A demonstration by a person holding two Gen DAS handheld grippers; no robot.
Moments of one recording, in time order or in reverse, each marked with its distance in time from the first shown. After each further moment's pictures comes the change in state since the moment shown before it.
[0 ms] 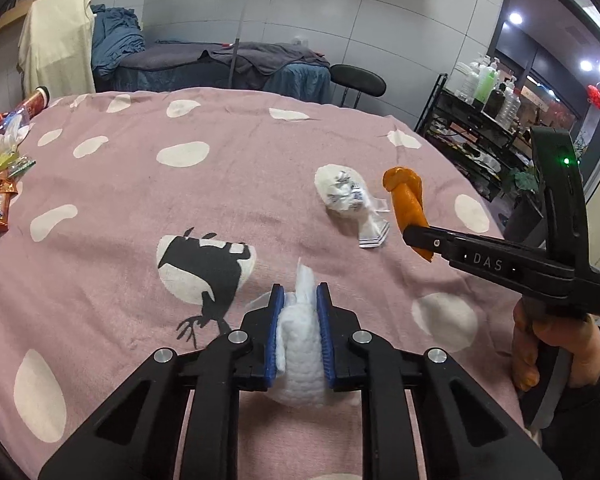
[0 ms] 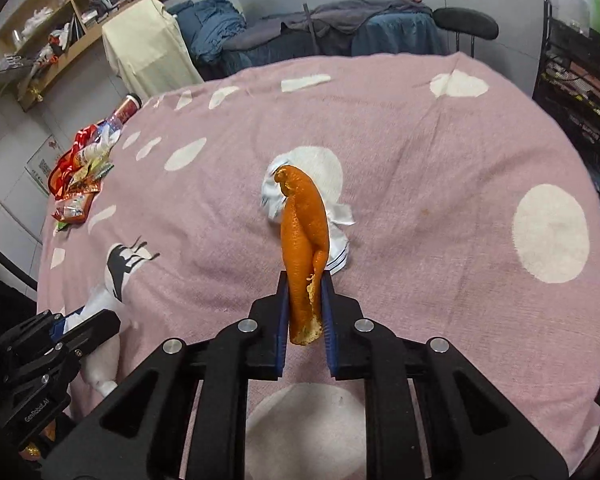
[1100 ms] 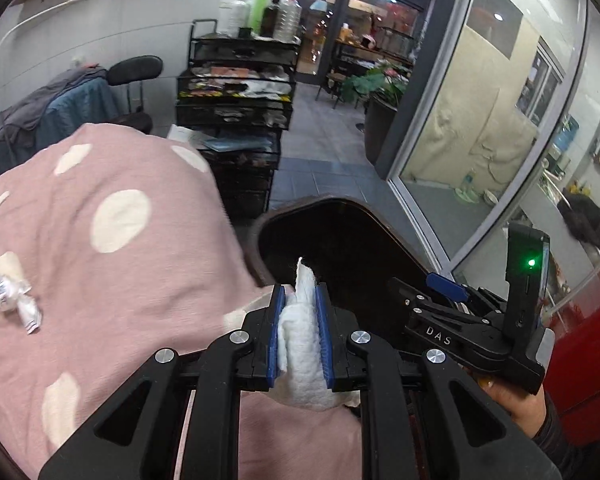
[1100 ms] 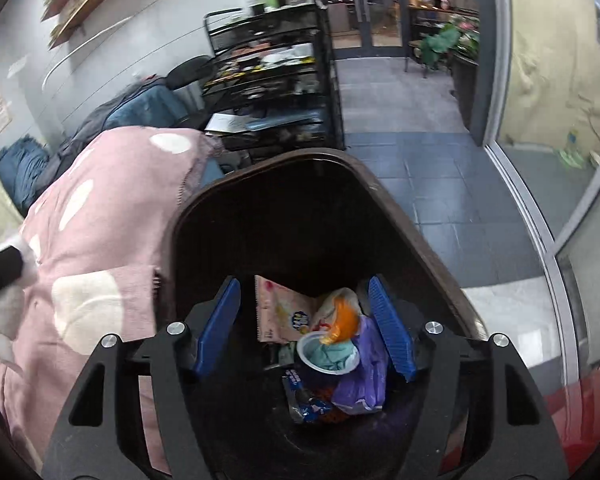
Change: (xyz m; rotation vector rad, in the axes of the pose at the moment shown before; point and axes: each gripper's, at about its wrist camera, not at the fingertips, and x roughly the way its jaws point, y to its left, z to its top) left arm 0.059 -0.291 -0.012 0.476 0.163 -0.417; right arm -0.182 -0.232 -0.178 0.581 -0.224 -0.548
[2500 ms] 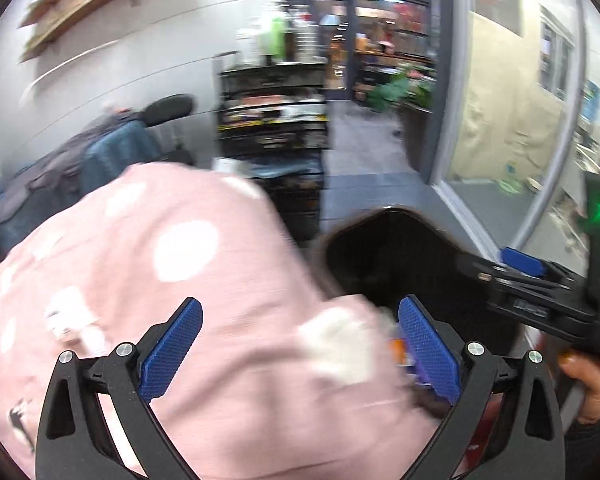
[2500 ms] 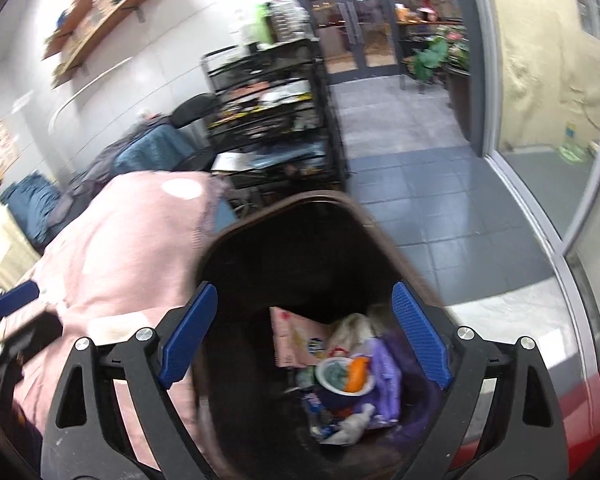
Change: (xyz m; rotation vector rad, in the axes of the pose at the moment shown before) left arm -0.024 0.018 -0.011 0.089 -0.093 0.254; right arm -0.028 -0.002 0.008 0.032 -0.103 0.073
